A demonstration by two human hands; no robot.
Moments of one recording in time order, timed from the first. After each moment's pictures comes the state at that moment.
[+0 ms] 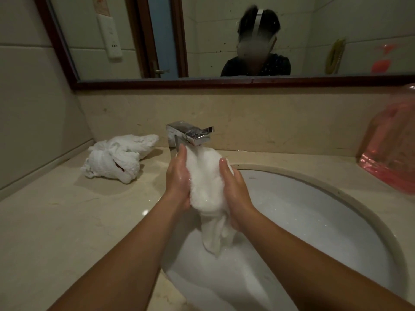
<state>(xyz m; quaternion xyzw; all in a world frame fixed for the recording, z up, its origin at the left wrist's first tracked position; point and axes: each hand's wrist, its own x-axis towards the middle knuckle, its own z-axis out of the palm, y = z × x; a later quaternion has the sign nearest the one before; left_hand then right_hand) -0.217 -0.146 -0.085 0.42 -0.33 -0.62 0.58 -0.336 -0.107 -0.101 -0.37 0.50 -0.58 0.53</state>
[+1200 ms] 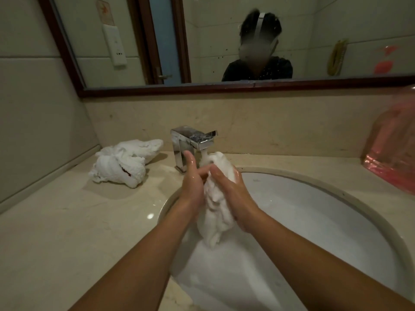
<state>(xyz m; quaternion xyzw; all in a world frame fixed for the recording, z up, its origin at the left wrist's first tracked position) -0.235 -0.105 -0.058 0.49 -0.41 -0.55 0.54 -0.337 -0.104 -0.095 -0.46 0.50 -0.52 0.51</state>
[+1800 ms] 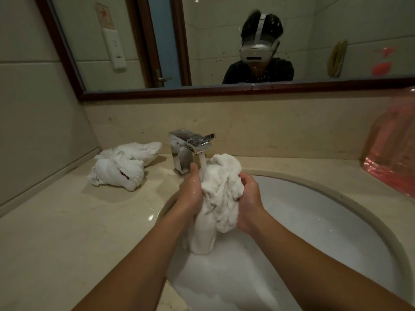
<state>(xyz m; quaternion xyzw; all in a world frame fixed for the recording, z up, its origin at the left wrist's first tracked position) -0.215 -0.187 -0.141 0.60 -0.41 -0.51 0.46 -0.359 -0.116 -0.101 -0.22 0.34 -0.59 0.70</state>
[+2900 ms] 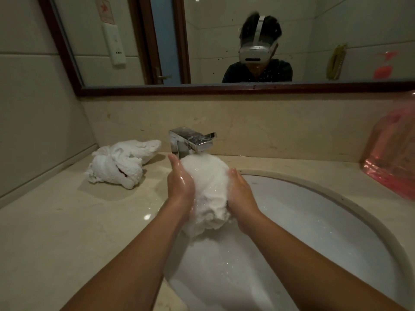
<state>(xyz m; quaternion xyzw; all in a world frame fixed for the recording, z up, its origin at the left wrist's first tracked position) -0.219 -0.138 -0.069 0.56 -0.35 -0.46 0.59 -0.344 -0.104 -0.089 -0.41 0.56 -0.53 0.48</state>
